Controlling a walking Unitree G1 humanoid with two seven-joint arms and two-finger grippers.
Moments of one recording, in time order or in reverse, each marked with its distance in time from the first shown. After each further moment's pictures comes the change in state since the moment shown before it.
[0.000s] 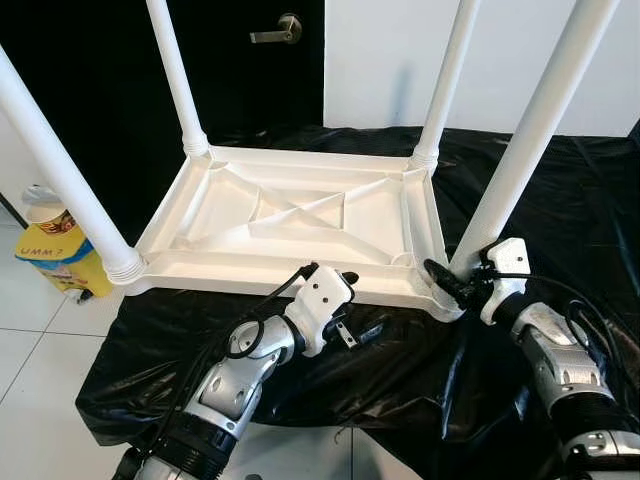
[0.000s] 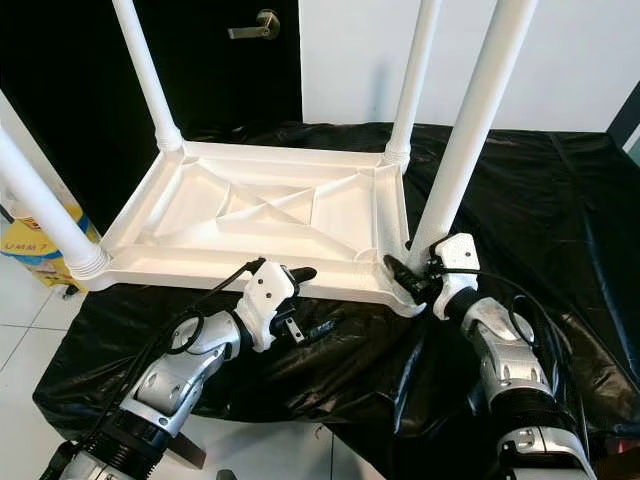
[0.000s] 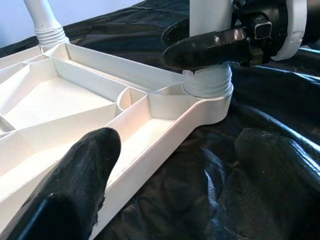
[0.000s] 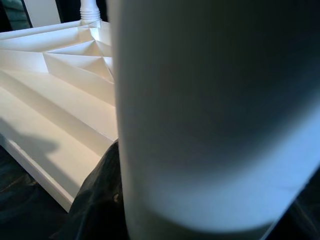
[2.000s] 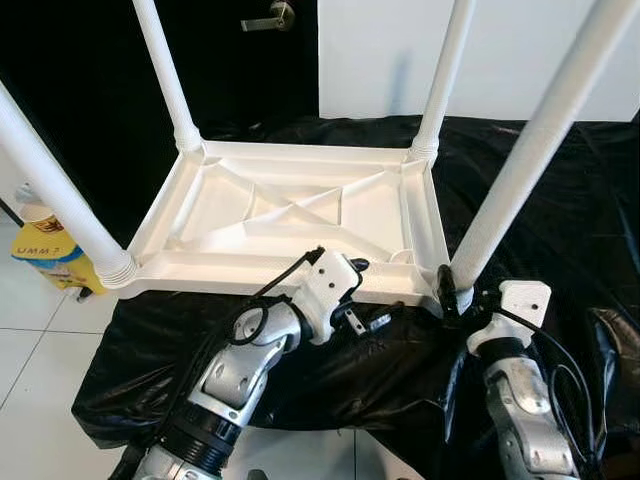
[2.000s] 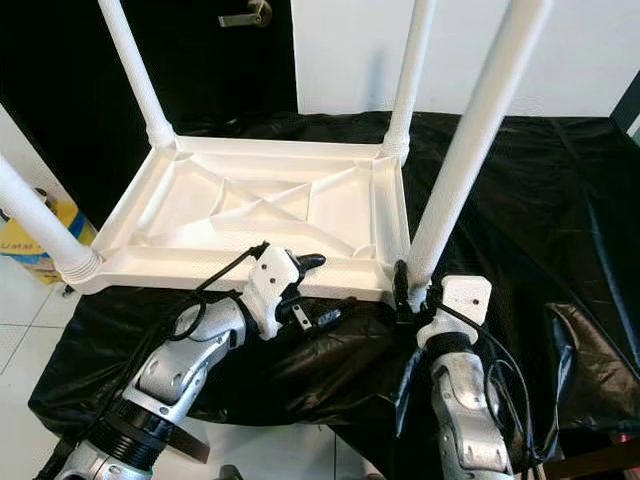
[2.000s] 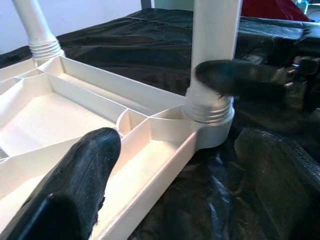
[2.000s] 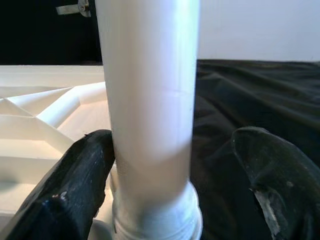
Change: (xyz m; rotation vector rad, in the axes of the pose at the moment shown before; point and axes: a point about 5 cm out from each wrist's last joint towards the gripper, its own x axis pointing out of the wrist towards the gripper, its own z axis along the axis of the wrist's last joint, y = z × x) left arm 0.002 0.008 0.020 -0.003 -0.042 -0.005; right arm -0.044 0.054 0.015 0.086 -0.158 -0.573
